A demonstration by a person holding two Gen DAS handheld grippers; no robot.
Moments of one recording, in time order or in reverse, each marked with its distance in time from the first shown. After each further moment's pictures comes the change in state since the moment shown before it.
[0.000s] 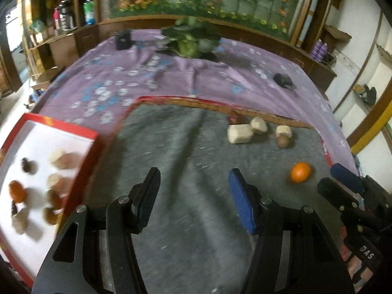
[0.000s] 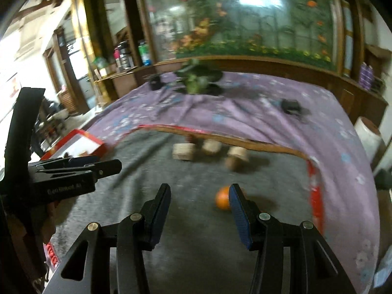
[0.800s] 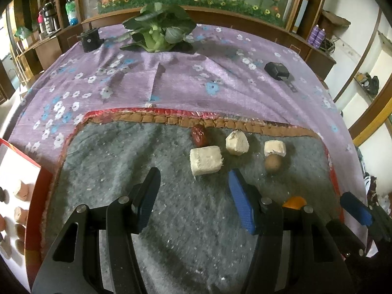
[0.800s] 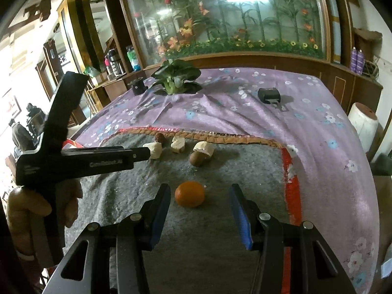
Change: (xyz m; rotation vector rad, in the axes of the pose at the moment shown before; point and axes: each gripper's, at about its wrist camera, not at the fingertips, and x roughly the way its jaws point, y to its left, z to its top) left arm 0.055 -0.049 0.034 0.043 0.050 -0.001; right arm 0.002 -0.047 -0.008 0.063 -0.005 0.002
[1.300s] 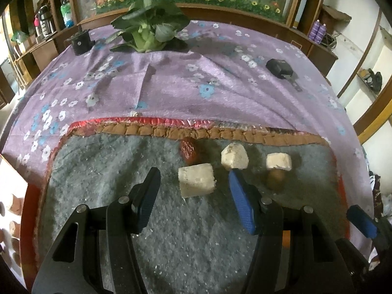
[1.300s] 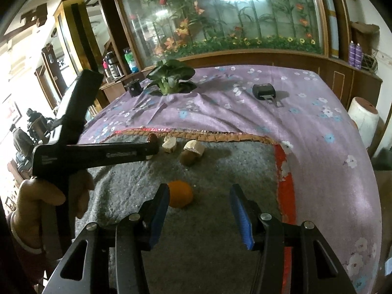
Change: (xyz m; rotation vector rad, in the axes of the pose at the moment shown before) left arm 0.025 -0.011 0.014 0.016 0.017 0.021; right arm 0.004 -0.015 -0.002 0.029 0.001 0.019
